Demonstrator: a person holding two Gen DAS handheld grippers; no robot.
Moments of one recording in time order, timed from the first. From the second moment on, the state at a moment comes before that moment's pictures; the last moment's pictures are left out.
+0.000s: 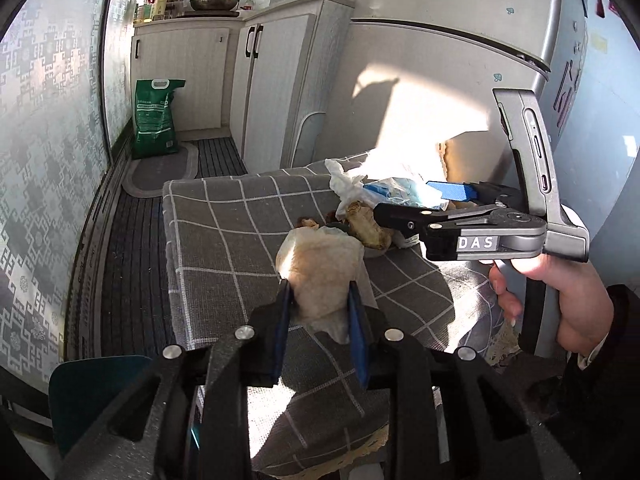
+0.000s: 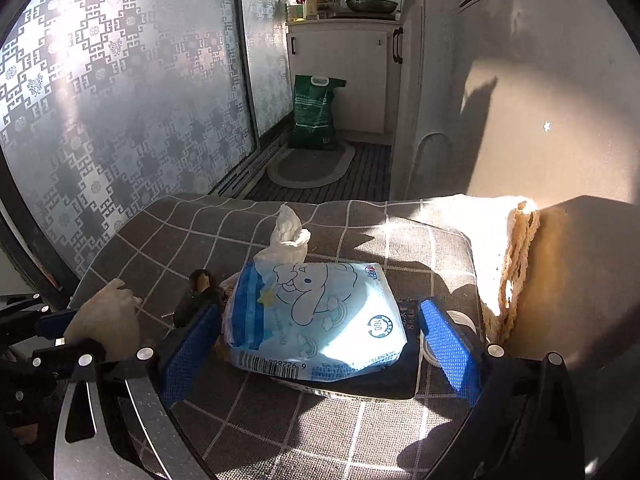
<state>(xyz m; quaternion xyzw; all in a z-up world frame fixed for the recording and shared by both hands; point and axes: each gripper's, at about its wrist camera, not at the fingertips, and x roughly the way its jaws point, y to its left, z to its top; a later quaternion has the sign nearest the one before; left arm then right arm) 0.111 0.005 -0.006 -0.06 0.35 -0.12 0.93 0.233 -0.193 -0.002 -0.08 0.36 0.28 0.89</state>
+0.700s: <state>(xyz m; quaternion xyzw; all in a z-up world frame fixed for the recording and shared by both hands) 0.082 0.032 0.007 -0.07 0.32 -0.12 0.94 0.222 -0.199 0.026 -0.05 0.35 0.28 0.89</state>
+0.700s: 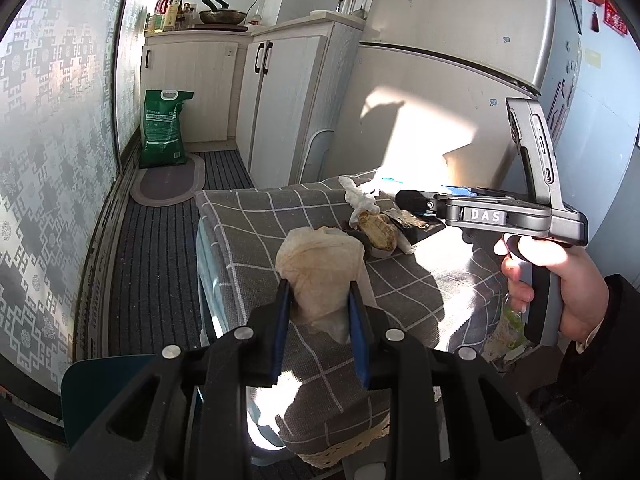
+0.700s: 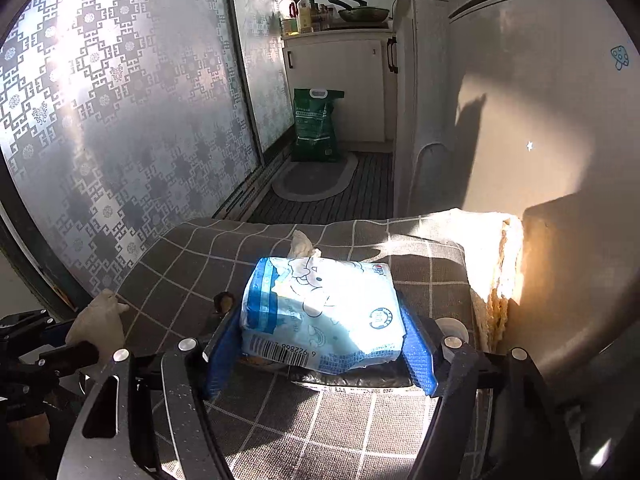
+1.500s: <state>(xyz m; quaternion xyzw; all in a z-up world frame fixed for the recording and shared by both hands) 0.010 0.133 -0.010 -0.10 0.32 0.02 0.94 0.125 -0.065 0.062 -0.10 0.33 0.42 0.84</state>
